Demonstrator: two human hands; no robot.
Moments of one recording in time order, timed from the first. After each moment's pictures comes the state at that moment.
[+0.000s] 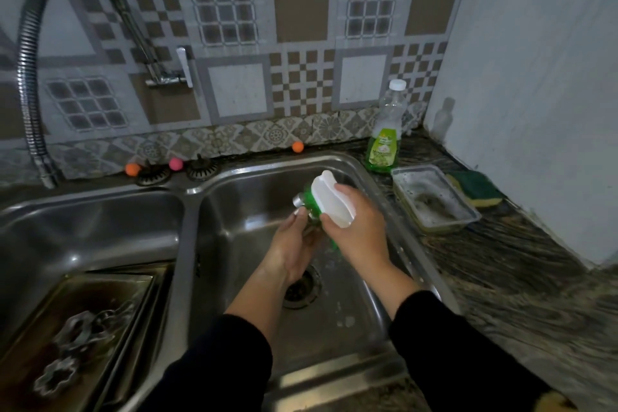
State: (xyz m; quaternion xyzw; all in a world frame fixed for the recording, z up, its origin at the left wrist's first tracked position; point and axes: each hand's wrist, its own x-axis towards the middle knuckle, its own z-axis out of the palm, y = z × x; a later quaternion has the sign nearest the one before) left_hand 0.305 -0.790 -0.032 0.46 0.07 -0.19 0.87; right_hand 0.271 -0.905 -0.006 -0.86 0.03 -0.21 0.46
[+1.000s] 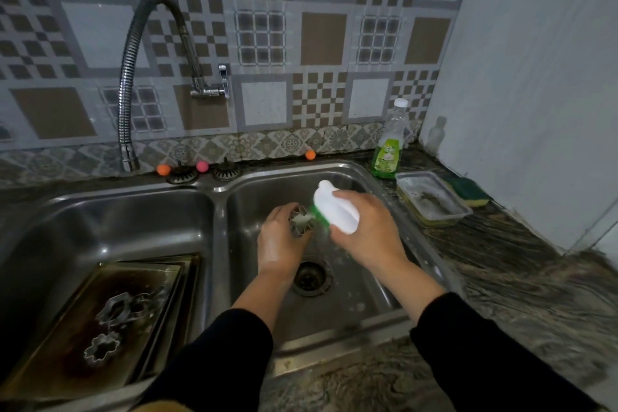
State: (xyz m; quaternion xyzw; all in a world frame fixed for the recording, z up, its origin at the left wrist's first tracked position) left_hand 0.257 -0.714 -0.019 0.88 -0.07 0.18 0.43; right_hand 0.208 -0.866 0.033 -0.93 -0.02 -0.20 0.32
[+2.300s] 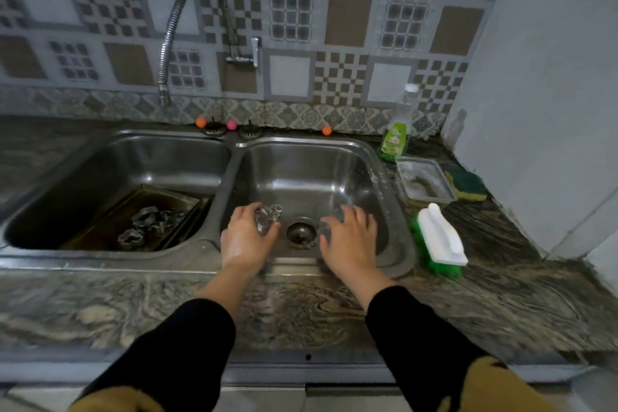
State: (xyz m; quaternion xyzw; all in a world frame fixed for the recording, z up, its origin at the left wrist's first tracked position) left_hand 0.127 -0.731 -0.035 0.92 0.13 0.16 0.34; right_hand 0.132 -0.913 -0.016 -0.99 -0.08 -0.09 0.08
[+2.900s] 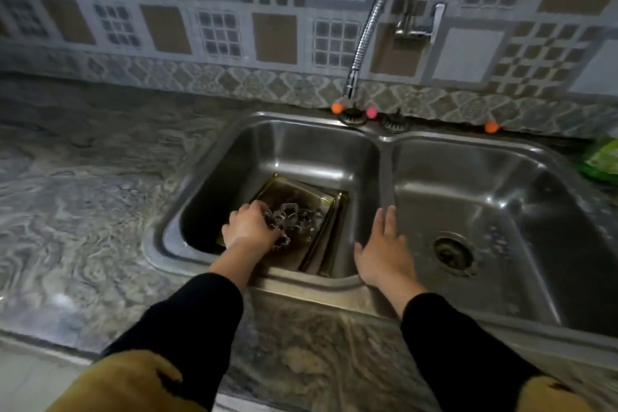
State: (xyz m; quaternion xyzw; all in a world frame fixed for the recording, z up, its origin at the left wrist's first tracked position) left_hand 0.160 -0.413 -0.060 0.94 0.27 -0.01 0.22; right_hand 0.184 -0.636 -0.062 -0.97 -0.03 0.12 0.19
